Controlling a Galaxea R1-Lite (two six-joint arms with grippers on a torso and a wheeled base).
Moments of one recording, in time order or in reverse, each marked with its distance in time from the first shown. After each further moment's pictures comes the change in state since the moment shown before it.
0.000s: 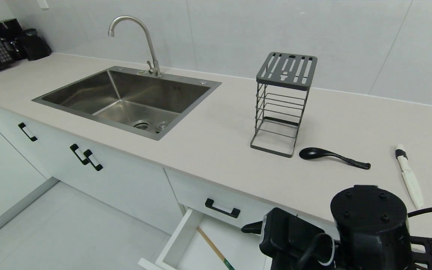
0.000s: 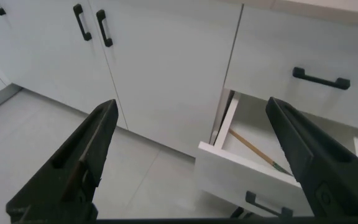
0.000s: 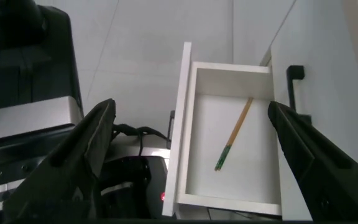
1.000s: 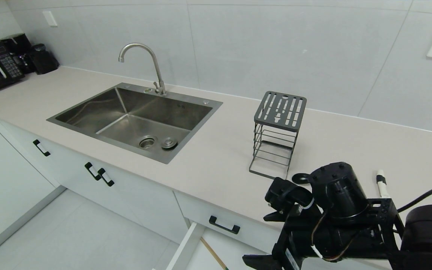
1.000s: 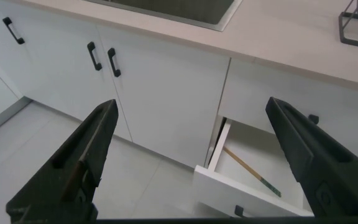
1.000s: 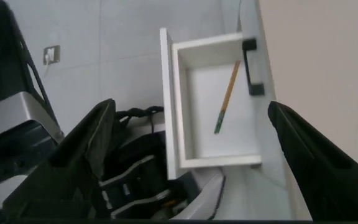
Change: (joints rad) left arm 0.000 0.000 0.000 -0.001 0.000 0.000; right arm -0.213 0.100 -0.097 0.207 0.039 0.159
